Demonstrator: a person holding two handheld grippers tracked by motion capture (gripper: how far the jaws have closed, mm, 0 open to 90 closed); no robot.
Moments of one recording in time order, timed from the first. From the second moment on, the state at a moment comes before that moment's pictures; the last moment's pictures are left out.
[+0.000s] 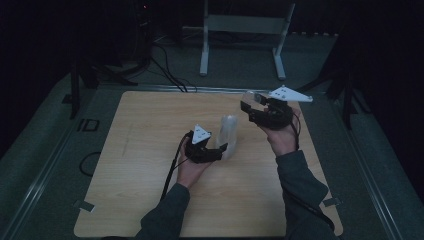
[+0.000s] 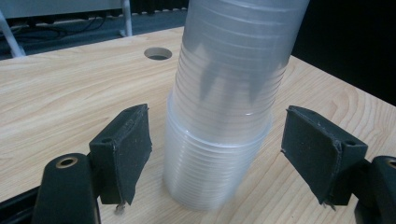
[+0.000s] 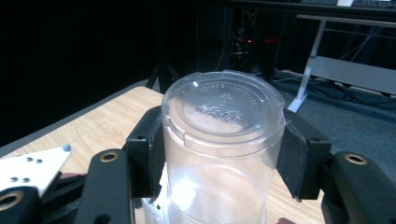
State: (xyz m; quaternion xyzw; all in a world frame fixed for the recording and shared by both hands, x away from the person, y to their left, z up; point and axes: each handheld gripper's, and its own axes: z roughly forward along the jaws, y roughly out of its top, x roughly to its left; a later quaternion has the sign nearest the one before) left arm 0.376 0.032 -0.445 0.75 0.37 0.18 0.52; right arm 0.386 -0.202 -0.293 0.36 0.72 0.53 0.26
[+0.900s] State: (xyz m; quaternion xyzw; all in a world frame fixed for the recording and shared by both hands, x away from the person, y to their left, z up) left arm 0.370 0.035 -0.443 0.75 0.37 0.18 0.52; right arm 0.376 -0.250 -0.320 0.41 0.71 0.51 0.27
